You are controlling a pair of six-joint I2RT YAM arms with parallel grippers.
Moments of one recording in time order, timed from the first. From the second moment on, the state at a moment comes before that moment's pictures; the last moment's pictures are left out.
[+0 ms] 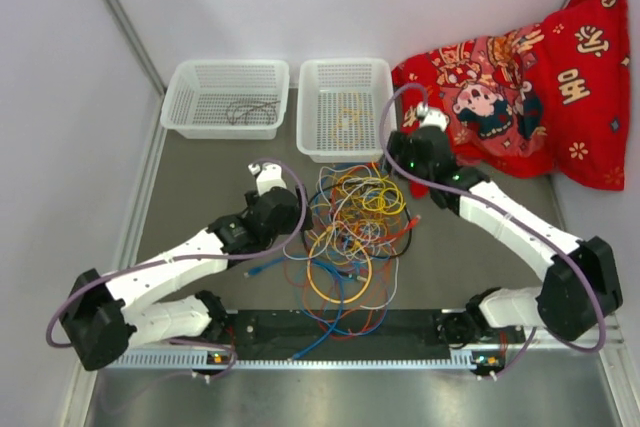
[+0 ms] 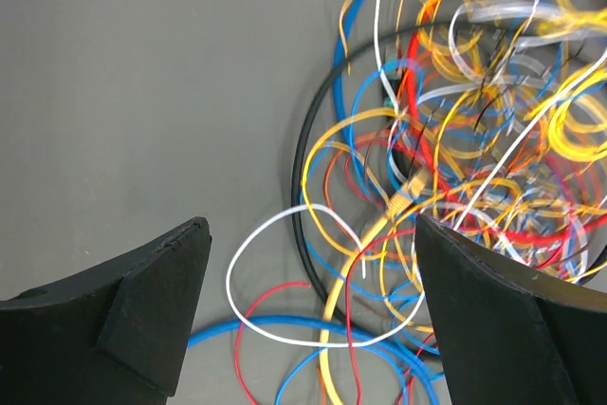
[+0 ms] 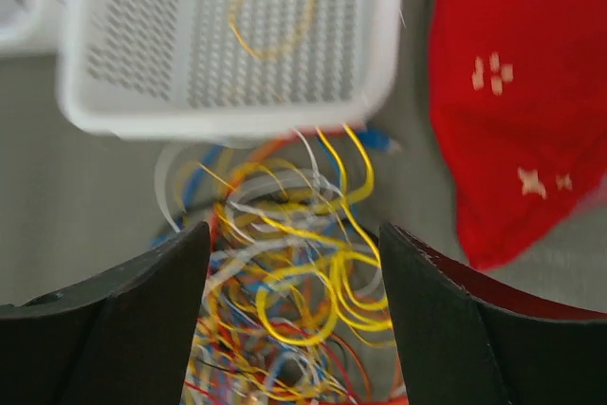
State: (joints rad) left arm -0.84 1.06 0.70 -0.34 -0.48 -0.73; right arm 0.53 1.31 1.05 -0.24 0.21 0.52
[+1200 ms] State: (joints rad) left arm -0.84 0.95 0.70 -0.32 -0.45 -0.72; right arm 0.80 1.00 1.15 -0.28 0.29 0.42
